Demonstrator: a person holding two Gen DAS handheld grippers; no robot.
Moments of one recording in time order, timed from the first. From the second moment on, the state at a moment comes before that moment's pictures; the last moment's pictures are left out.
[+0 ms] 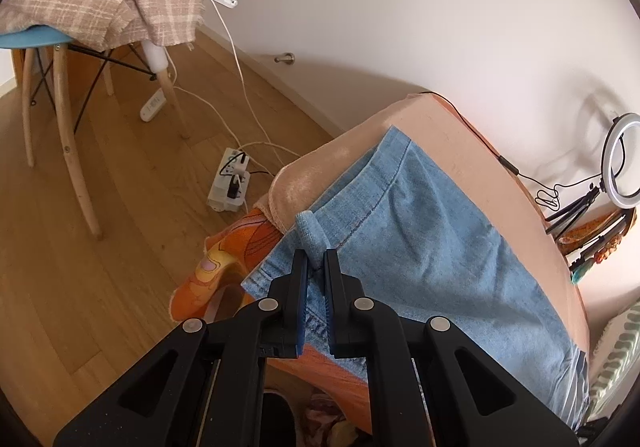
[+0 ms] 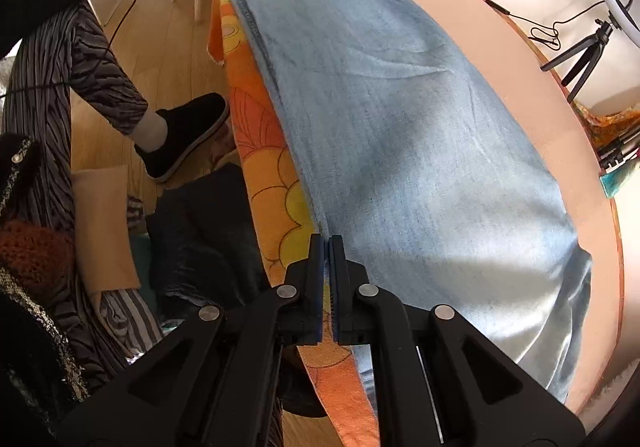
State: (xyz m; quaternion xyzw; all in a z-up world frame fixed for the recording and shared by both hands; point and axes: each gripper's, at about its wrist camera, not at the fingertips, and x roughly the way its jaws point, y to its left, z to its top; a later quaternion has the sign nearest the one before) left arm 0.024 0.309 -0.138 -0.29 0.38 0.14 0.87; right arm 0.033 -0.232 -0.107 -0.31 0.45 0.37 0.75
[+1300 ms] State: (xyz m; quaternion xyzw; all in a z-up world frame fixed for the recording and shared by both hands) left arm 0.017 0.305 -0.109 -0.32 0.33 0.10 0.88; right arm 0.082 -0.026 -0.103 -0.31 0.38 0.51 0.71
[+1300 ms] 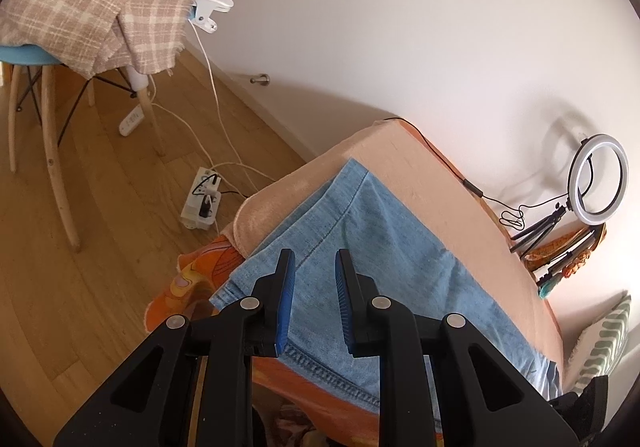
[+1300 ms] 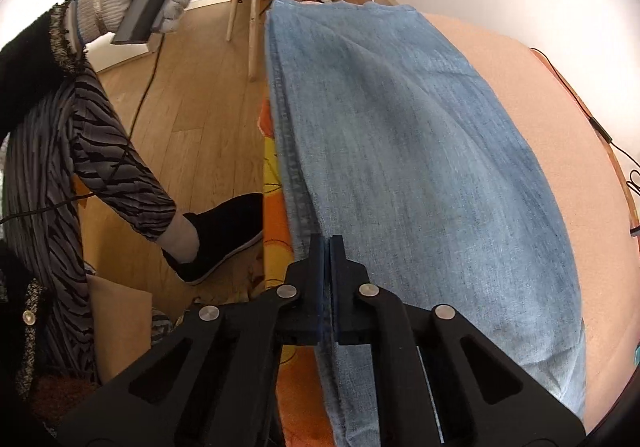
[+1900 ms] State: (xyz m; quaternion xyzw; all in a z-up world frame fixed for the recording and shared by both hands) left arm -0.008 0.315 -0.163 -0.48 0.35 0.06 0.80; right arm 0.067 -0.064 -0.078 -0.24 0.35 0.50 0.76
